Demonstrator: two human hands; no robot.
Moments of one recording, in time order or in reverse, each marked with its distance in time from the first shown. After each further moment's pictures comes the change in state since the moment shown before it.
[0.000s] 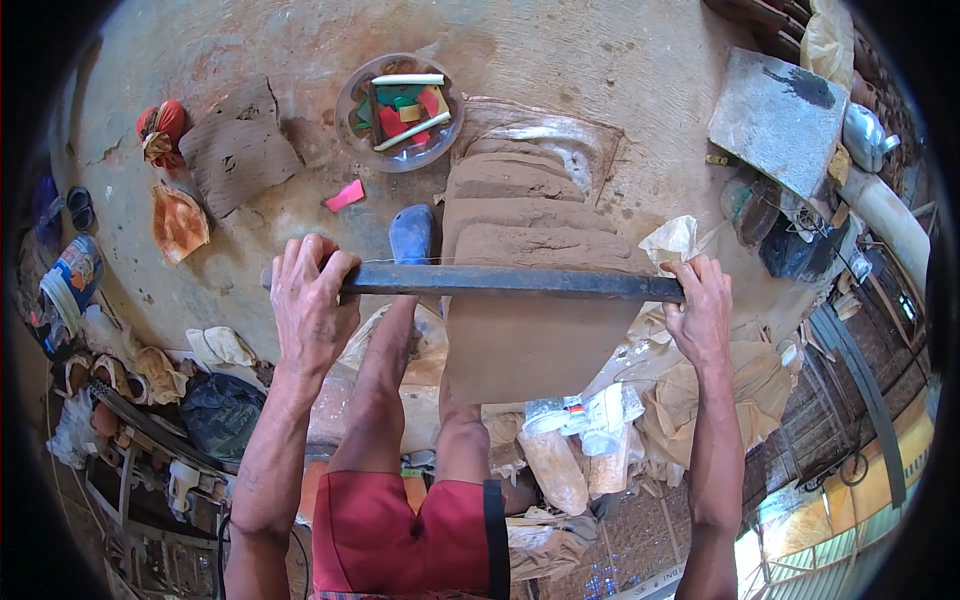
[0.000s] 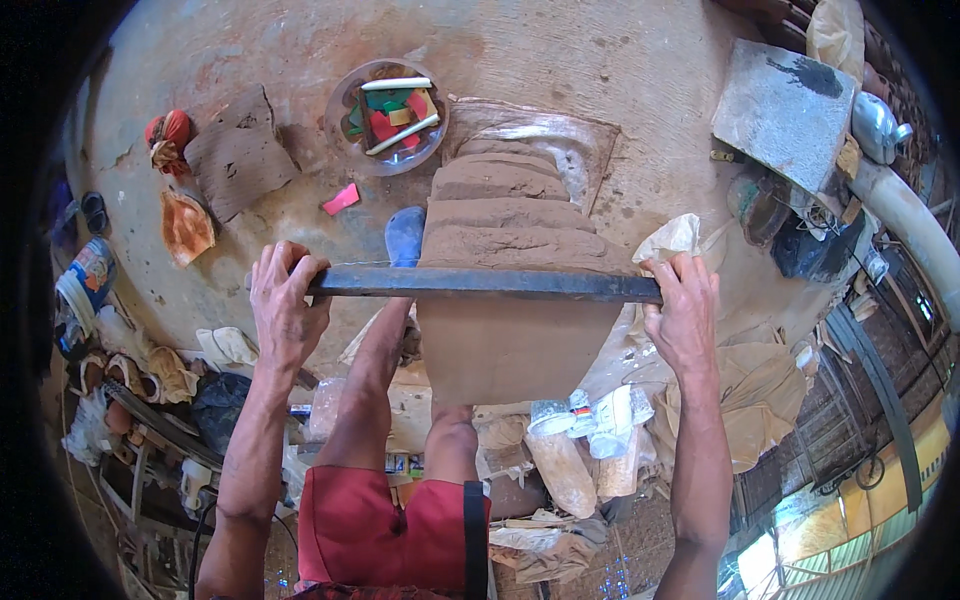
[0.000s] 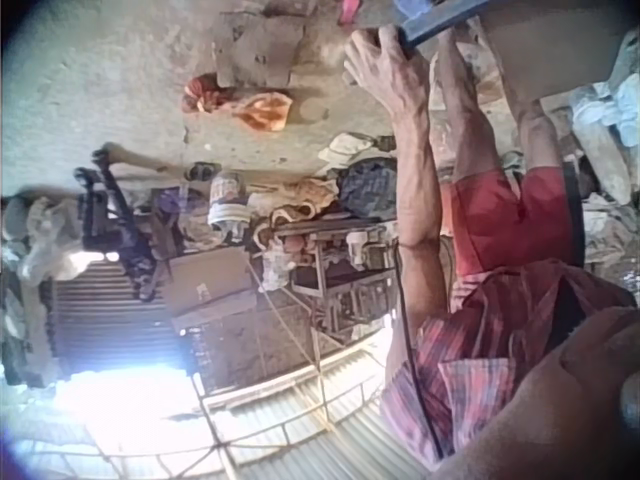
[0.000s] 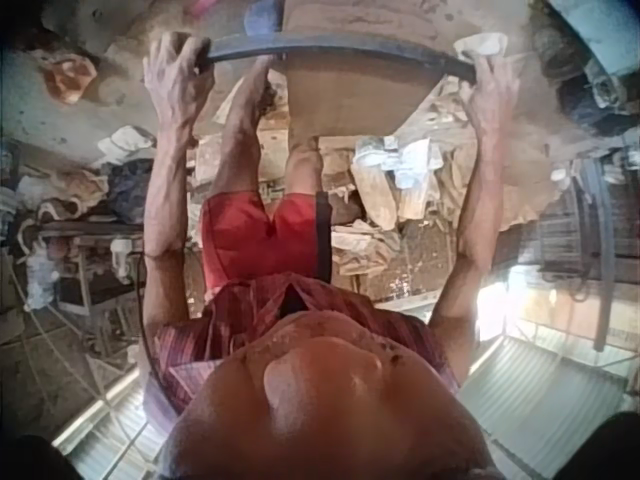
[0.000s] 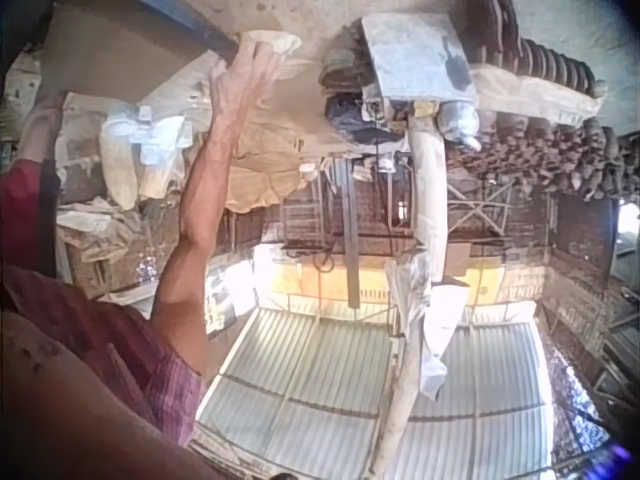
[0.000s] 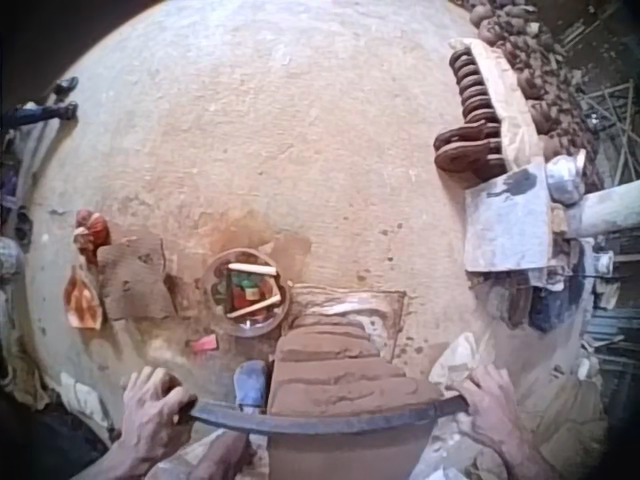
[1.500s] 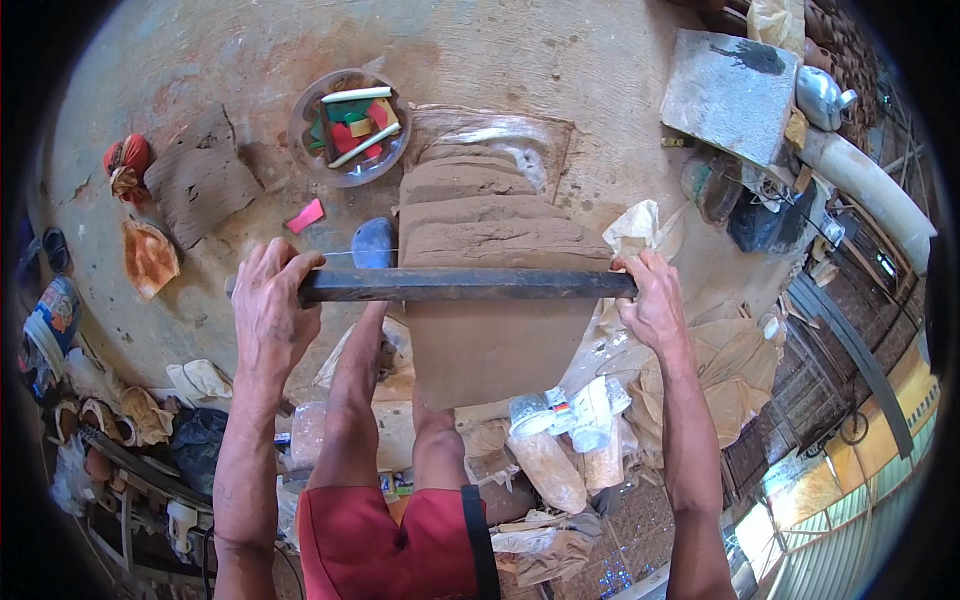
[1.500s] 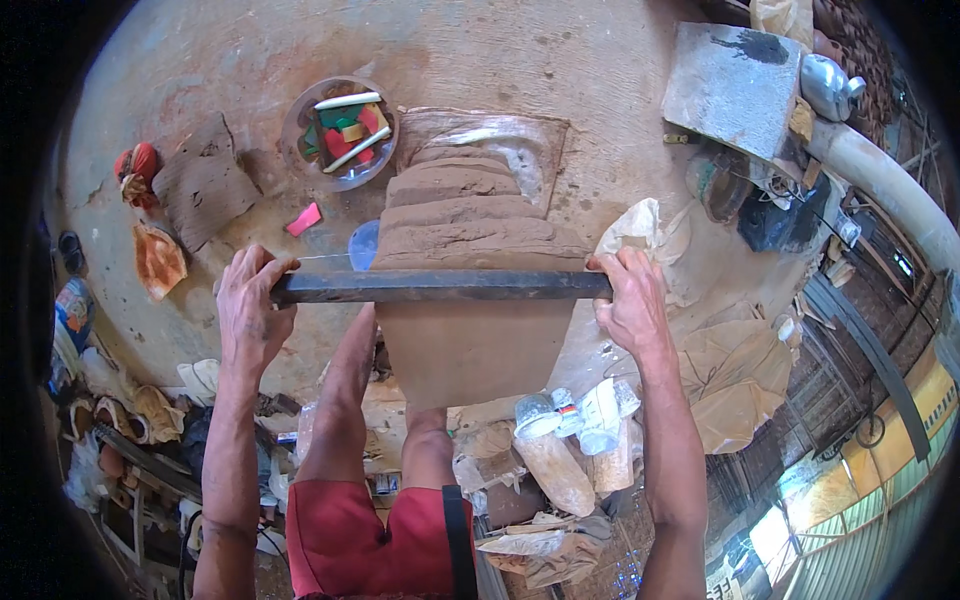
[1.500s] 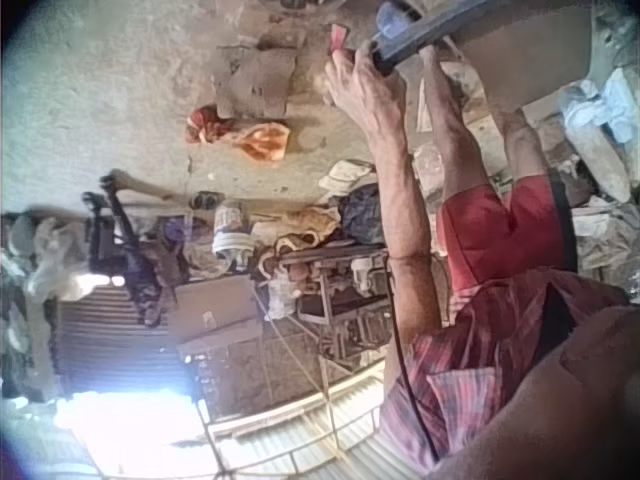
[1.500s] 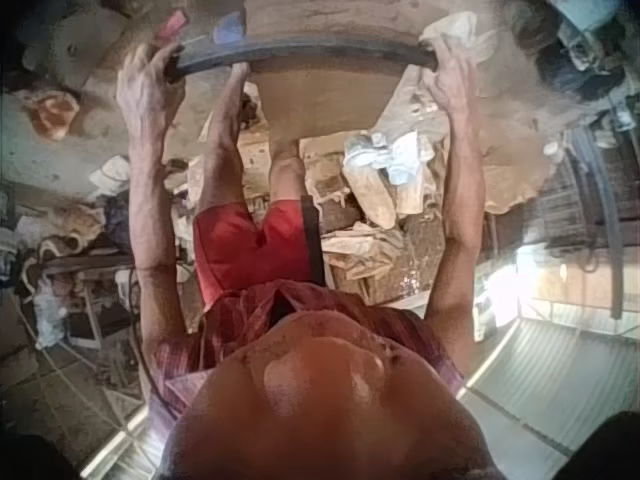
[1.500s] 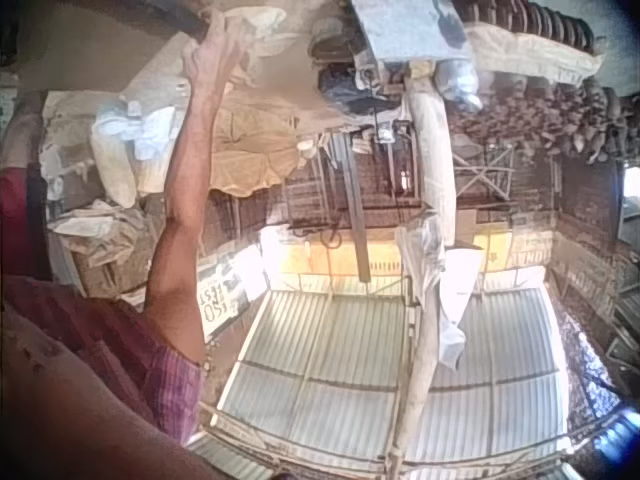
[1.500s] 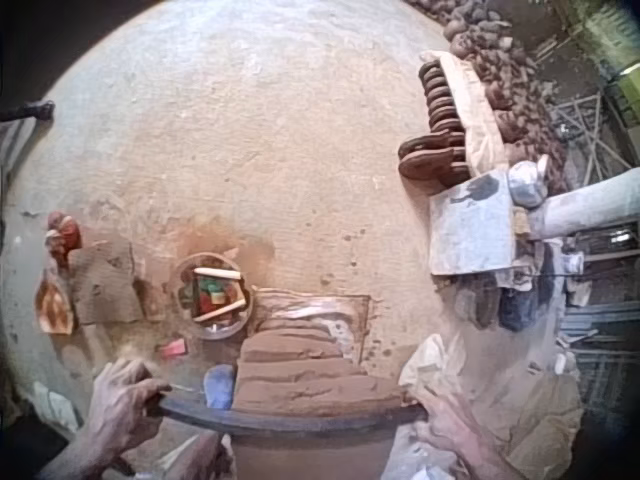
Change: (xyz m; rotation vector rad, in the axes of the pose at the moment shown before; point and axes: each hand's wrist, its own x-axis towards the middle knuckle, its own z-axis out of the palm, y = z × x) left_hand 0.013 0.005 -0.007 -0.011 -0.145 -0.018; right_hand -0.025 0.009 0.022 0.119 -0.061 0.078
